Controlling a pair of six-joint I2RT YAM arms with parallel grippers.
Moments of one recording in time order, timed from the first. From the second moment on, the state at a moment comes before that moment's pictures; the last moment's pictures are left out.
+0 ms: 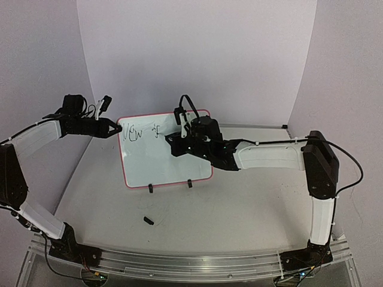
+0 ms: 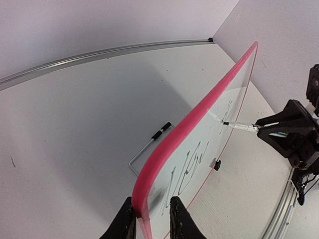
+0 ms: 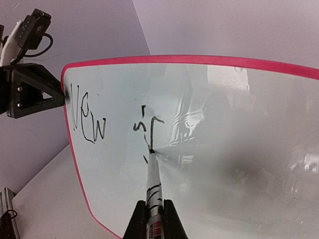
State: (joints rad) left arm -0.09 1.44 1.18 -0.39 0.70 0.06; right arm 0.93 2.02 1.50 0.26 0.10 0.30
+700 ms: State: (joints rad) left arm -0.09 1.44 1.18 -0.38 0.70 0.06; right arm 0.93 1.99 1.50 0.25 0.16 0.28
